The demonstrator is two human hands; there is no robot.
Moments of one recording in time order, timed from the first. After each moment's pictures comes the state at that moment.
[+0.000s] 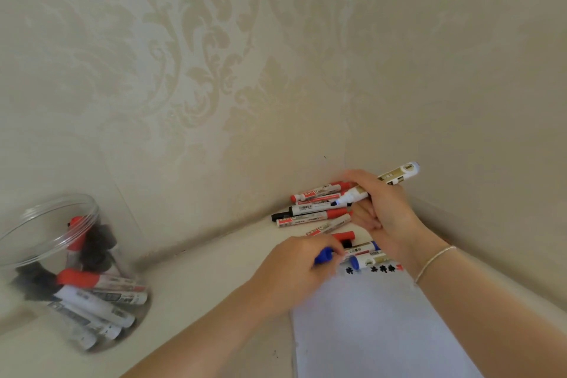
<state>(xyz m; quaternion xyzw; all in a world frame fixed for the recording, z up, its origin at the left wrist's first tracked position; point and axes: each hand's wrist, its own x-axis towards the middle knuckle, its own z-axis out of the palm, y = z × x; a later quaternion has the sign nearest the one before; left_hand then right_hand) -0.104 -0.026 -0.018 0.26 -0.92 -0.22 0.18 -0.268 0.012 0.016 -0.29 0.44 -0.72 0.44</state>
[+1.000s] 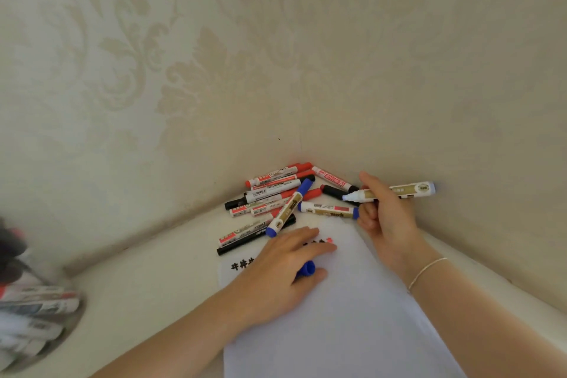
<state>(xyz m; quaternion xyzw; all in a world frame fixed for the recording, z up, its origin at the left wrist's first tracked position) -0.129 -0.016 -0.058 0.17 -0.97 -0.17 0.09 -0.311 0.051 -0.031 -0.11 0.50 -0.78 0.35</state>
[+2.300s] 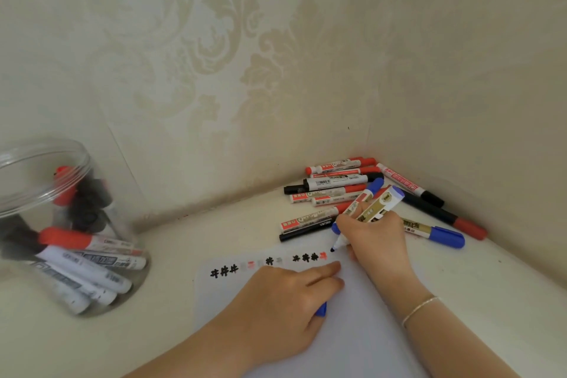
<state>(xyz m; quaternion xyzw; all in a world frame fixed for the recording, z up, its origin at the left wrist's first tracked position) -0.045 -0.014 -0.063 0.14 -0.98 0.01 0.17 -0.211 0.012 -0.041 -0.29 0.69 -0.59 0.28</state>
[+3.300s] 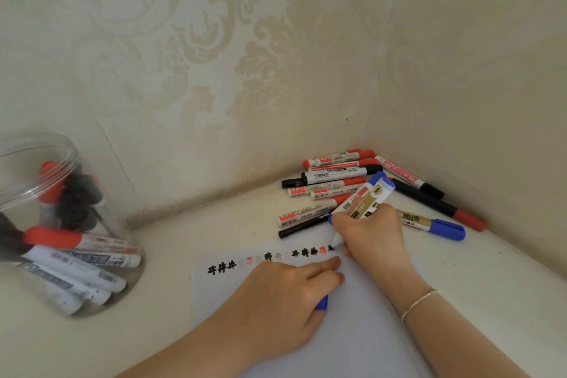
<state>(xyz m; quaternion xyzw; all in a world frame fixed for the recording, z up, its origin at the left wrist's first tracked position) -0.046 -0.017 -0.062 0.13 -0.98 -0.01 0.17 -0.207 0.010 -0.040 -0.30 0.73 -0.55 0.26</state>
